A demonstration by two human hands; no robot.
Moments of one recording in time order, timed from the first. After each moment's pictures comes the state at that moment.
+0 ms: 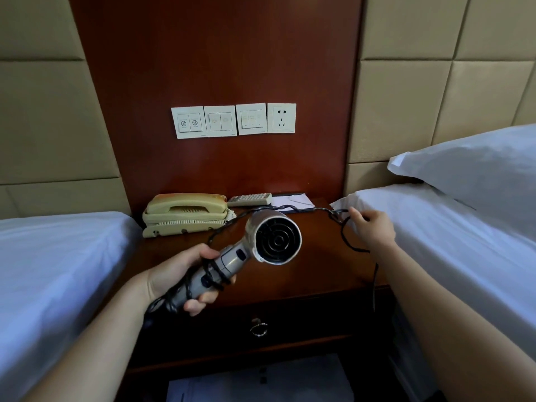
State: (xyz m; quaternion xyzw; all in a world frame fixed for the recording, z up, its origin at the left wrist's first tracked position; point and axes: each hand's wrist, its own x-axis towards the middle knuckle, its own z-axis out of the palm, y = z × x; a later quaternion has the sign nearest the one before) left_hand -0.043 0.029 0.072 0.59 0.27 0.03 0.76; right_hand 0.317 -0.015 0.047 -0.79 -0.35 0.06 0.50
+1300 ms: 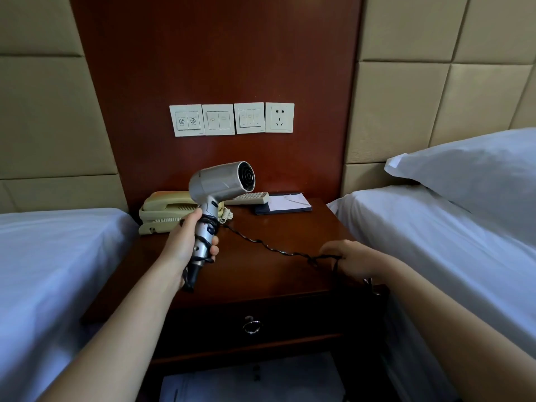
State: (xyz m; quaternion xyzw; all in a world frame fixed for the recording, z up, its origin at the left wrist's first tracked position) left_hand -0.001 0.051 0.067 0.51 0.38 0.45 0.63; right_hand 0.292 -0.048 0.051 -0.72 -0.66 0.19 0.10
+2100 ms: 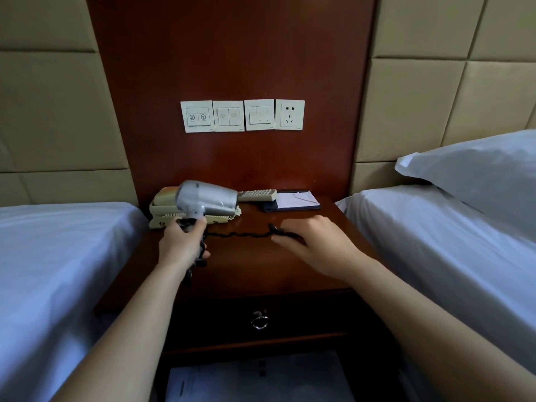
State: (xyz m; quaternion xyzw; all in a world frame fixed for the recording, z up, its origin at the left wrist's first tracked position) left_hand -0.021 0.059 0.056 0.55 0.58 0.47 0.38; right_hand 0.193 -0.063 0.089 -0.56 -0.78 -0.07 0.28
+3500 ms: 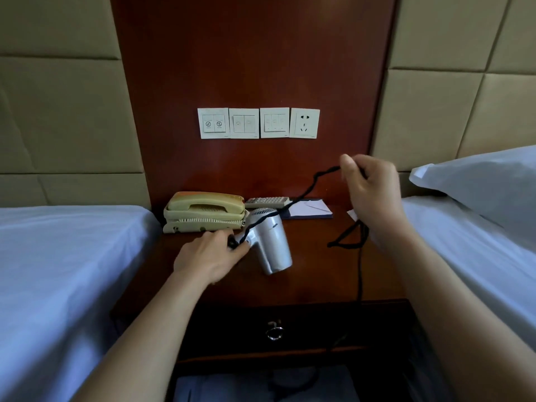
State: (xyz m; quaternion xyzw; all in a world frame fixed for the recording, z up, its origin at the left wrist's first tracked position) left_hand -0.017 0.036 0.075 0.80 0.57 0.17 0.05; right_hand 0.209 -0.046 0.151 -0.56 -0.57 -0.11 0.59
